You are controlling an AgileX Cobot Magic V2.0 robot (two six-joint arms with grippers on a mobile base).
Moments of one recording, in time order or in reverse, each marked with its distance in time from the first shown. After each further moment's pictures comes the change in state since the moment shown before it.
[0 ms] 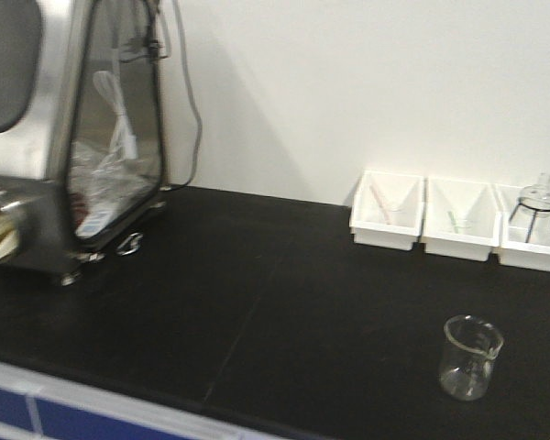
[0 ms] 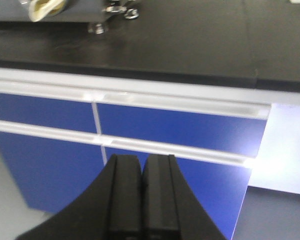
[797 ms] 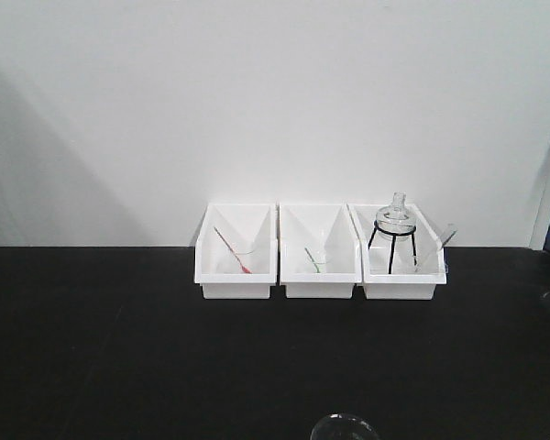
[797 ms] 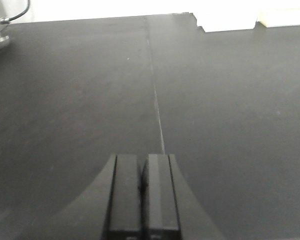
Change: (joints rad) left arm 0.000 0.000 0.000 0.000 0.000 0.000; right arm 0.000 0.000 0.000 0.000 0.001 0.000
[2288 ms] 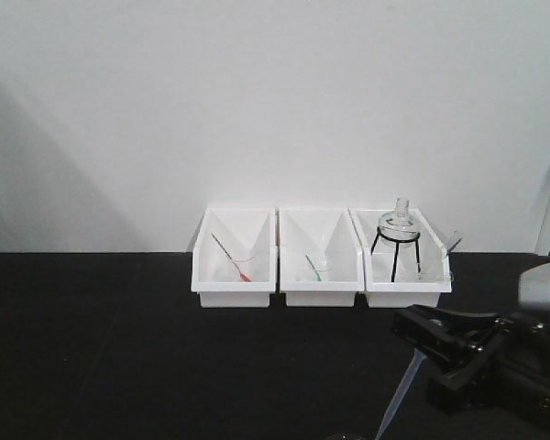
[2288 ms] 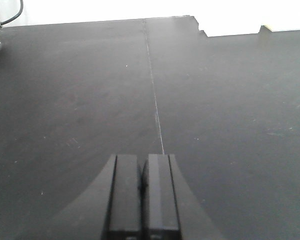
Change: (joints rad) left arm 0.000 0.000 0.000 0.000 0.000 0.000; right arm 0.000 0.812 -0.206 0.241 -0.389 -0.069
